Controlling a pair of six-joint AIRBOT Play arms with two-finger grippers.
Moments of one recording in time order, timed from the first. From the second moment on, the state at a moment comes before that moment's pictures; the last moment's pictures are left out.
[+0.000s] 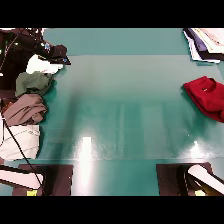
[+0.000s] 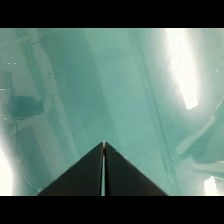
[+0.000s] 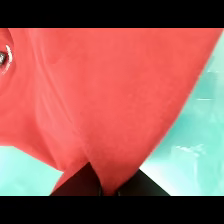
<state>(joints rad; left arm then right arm) -0.08 -1.61 1.96 1.10 -1.47 -1.46 -0.96 -1.08 0.89 -1.19 0.95 1.58</state>
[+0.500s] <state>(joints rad) -0.08 -1.61 1.96 1.09 -1.47 -1.44 -0.93 -0.97 0.76 -1.40 1.09 1.75</state>
